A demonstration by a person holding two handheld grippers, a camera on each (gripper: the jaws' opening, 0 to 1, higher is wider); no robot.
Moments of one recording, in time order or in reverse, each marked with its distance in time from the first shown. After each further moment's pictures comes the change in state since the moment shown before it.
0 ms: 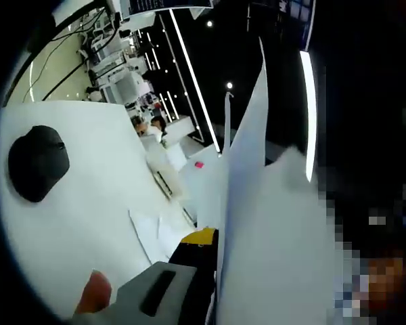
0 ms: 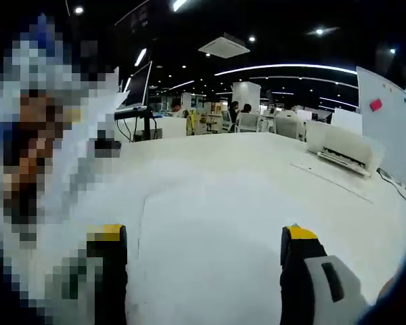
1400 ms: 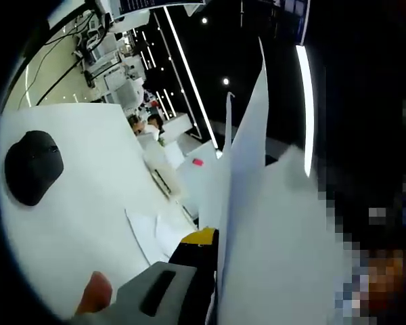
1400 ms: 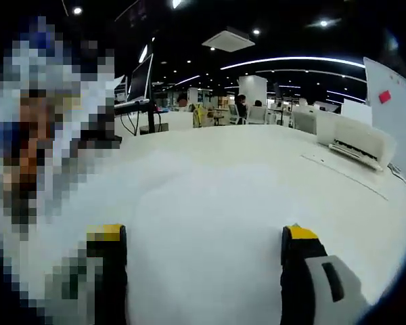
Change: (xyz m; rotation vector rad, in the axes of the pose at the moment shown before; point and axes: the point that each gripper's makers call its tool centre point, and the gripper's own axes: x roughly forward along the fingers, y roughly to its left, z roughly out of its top) left arm 0.003 -0.006 -0.003 0.027 0.026 -0.007; right arm 0.023 0.009 -0.010 0.014 0.036 0.073
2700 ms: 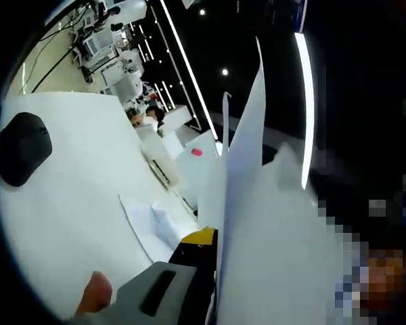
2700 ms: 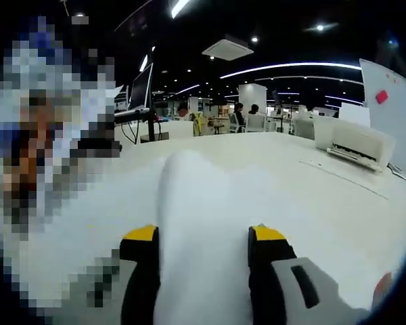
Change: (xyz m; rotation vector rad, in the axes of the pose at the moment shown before) left arm 0.014 -0.007 -0.025 0.009 0.057 -0.001; right arm 0.000 -0.012 -0.002 0.009 -0.055 0.006
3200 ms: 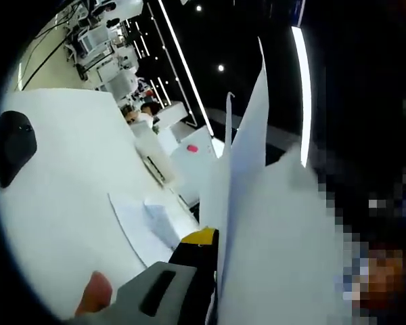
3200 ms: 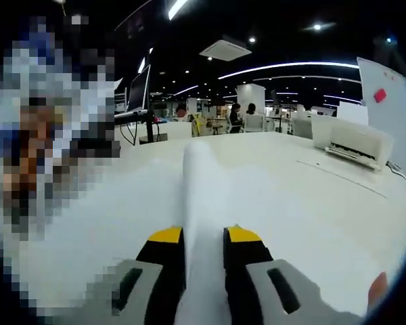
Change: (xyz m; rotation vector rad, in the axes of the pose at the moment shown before) left arm 0.015 -0.008 -0.001 0.008 0.030 -0.024; right arm 0.002 -0.001 0.001 0.004 -0.002 -0.002
